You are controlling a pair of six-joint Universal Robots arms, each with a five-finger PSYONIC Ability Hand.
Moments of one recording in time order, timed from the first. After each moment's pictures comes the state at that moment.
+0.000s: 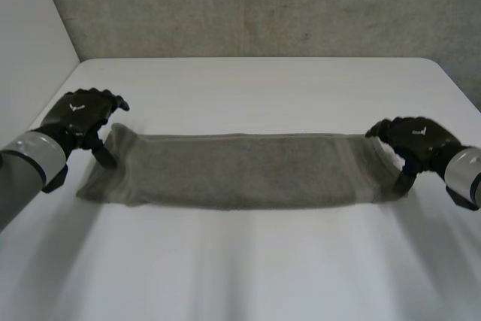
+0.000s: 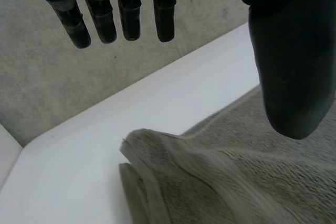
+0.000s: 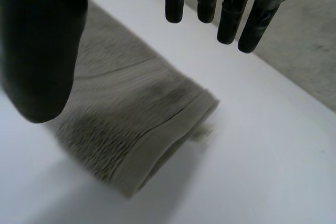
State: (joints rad) left arm 4.64 -1.84 -1.68 3.28 -1.24 3.40; right arm 1.57 -1.21 1.63 0.04 1.11 2.61; left_hand 0.35 0.30 0.23 0.24 0.09; right_hand 0.26 0.26 0.23 0.25 0.08
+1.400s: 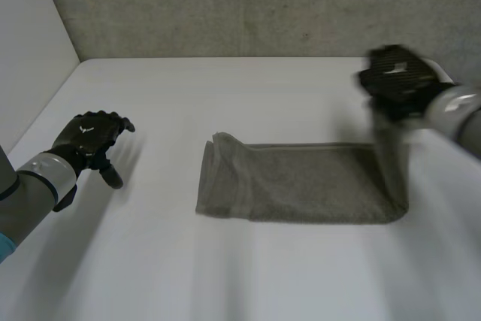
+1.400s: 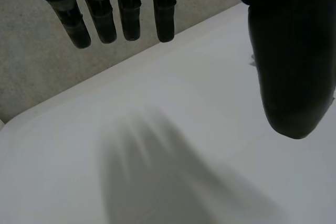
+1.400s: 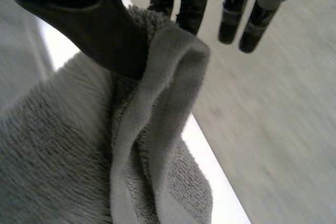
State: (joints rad) left arm 4.63 -1.90 -1.75 3.35 -1.25 3.41; right arm 1.75 -1.19 1.32 0.07 1.10 2.41; left_hand 0.35 0.30 0.23 0.24 0.09; right_hand 1.31 1.30 0.23 0.25 1.16
